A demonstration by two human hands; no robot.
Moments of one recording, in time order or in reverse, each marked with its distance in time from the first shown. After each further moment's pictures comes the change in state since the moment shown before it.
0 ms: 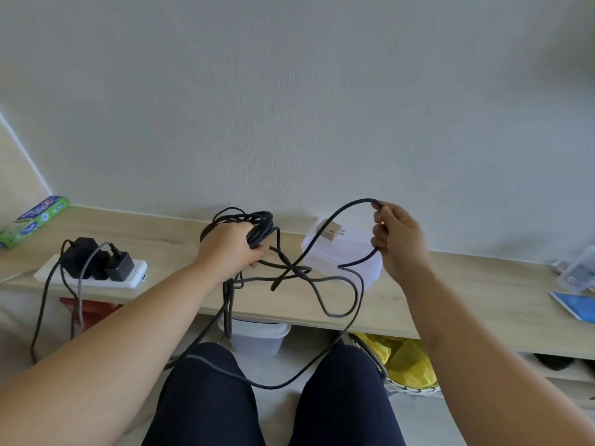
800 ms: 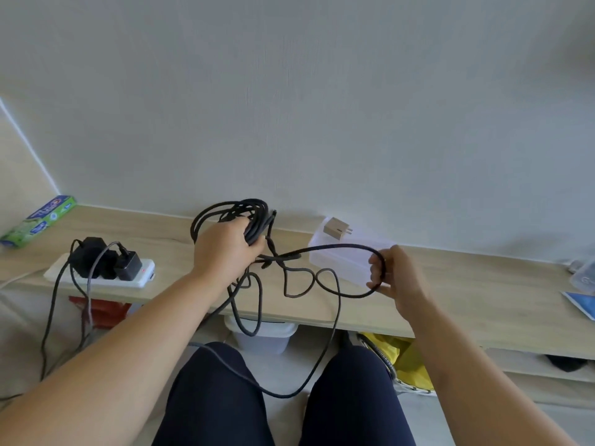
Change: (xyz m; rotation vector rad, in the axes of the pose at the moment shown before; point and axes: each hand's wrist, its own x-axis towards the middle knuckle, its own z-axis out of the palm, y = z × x) left_hand -0.006 -0.006 -0.003 0.163 0.260 0.010; right_hand -0.030 0.033 -0.009 -0.281 0.017 0.320
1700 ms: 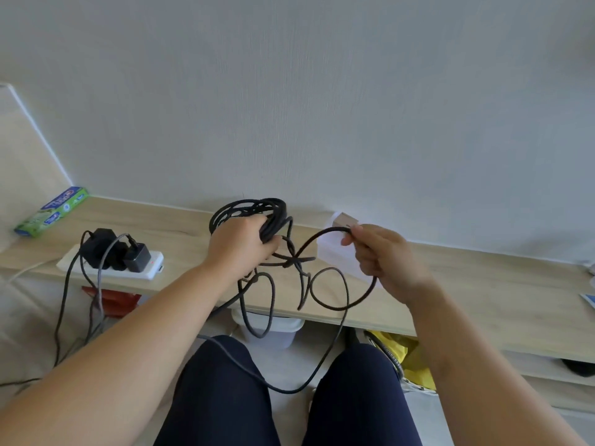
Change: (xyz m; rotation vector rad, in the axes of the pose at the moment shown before) left_hand 0.002 0.000 0.005 -0.086 -0.105 0.036; right_hand -0.011 -0.030 0.025 -0.060 -0.408 -0.255
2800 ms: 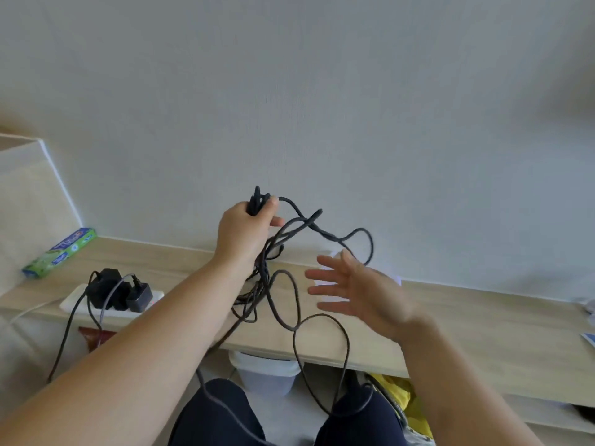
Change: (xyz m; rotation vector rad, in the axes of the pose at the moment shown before) left_hand 0.034 0.066 -0.061 -0.743 0.202 -0.456; right_hand -0.017 -0.032 0.020 0.157 -0.228 0.127
